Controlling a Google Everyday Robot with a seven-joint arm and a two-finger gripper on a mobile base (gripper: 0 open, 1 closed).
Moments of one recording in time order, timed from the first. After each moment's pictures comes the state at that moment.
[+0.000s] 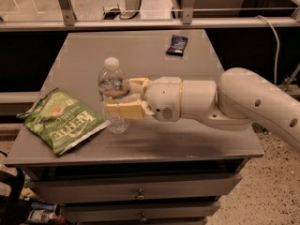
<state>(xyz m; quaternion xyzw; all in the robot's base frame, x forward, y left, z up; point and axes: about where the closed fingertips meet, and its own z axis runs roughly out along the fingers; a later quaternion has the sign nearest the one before) 0.476 0.063 0.904 -0.47 0.60 0.40 0.51</state>
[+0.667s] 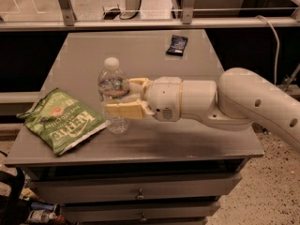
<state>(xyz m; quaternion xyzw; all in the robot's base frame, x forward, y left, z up) 0.476 0.063 0.904 -0.47 0.60 0.40 0.51</state>
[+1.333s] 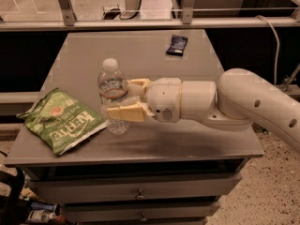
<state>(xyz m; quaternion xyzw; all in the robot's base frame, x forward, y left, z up) 0.476 0.064 0.904 -0.47 0.60 0.40 0.51</state>
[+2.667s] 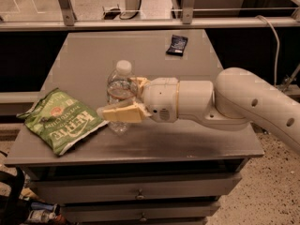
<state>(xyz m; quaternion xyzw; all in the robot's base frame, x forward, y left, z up) 0.471 0.072 0.906 -0.47 0.59 0.40 0.51</state>
